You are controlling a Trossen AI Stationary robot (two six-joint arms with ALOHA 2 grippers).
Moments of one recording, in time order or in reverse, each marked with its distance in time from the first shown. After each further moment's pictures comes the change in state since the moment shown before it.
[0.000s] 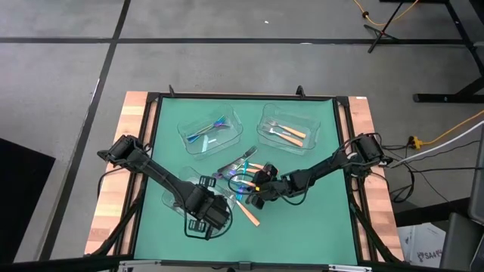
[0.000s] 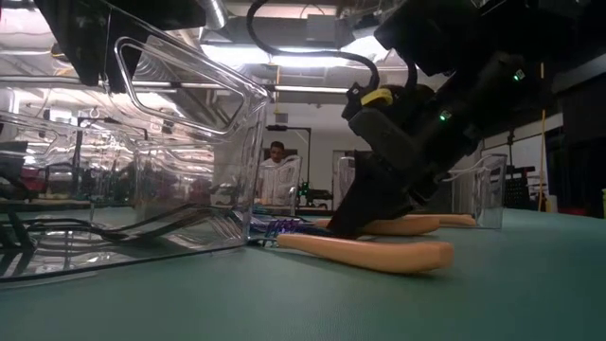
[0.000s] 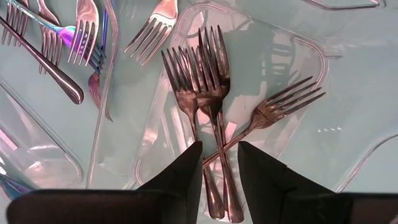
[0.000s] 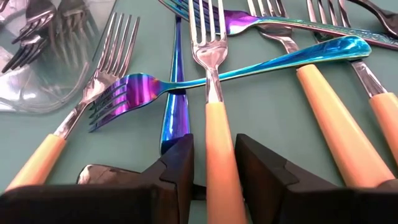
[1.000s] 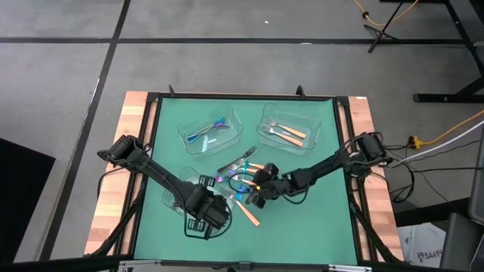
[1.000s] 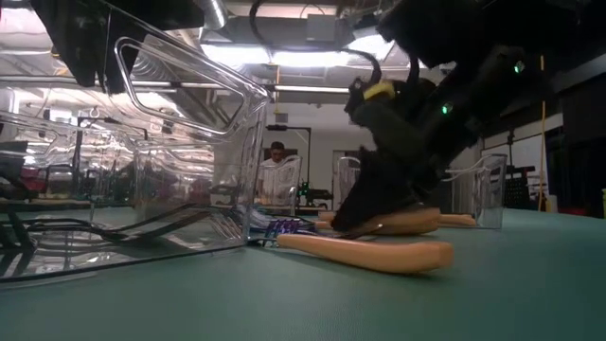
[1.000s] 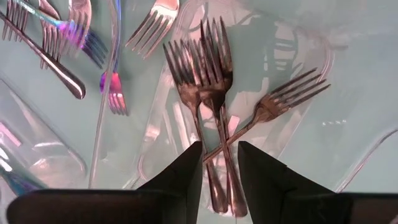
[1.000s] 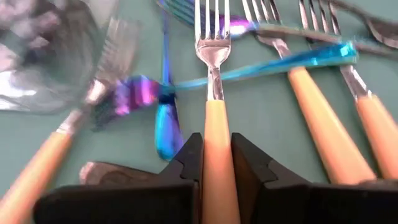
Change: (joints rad) left arm 0.000 0.000 0.000 -0.021 0.000 0.009; right arm 0.002 -0.034 -0.002 -0.034 -0.010 -0.007
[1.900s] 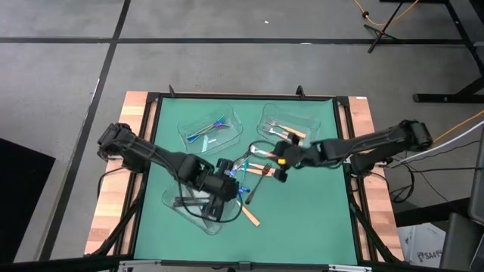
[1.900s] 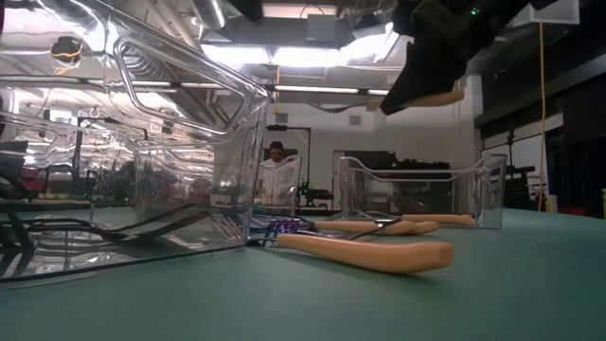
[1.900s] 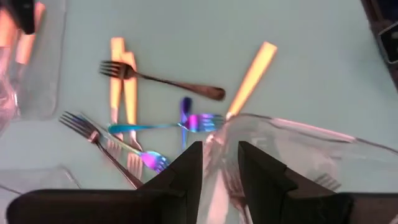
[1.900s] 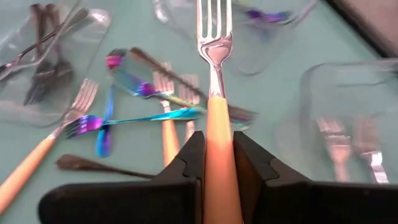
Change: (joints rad) left arm 0.160 -0.162 0.001 0.319 -0.045 0.326; right arm -0.174 -0.557 0.001 -0.499 -0.024 -0.292
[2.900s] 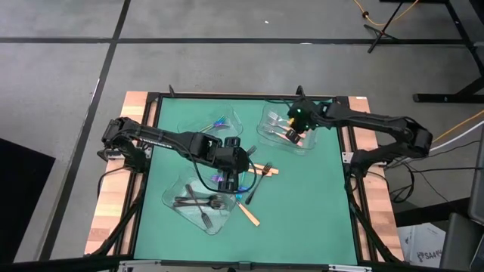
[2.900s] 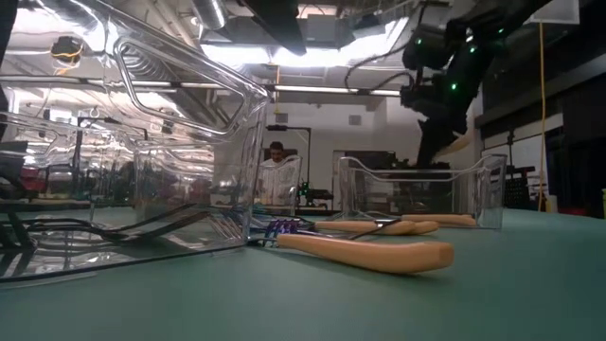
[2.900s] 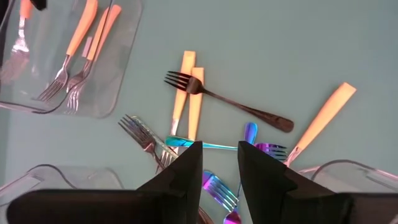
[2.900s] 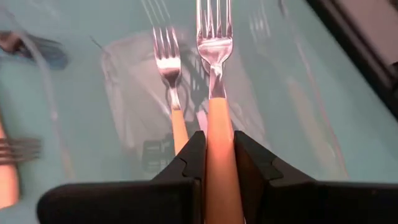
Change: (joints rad) left arm 0.202 0.000 -0.002 0.094 0.004 0.039; right arm -0.630 -0.006 0.000 -0.274 -0.260 -0.288
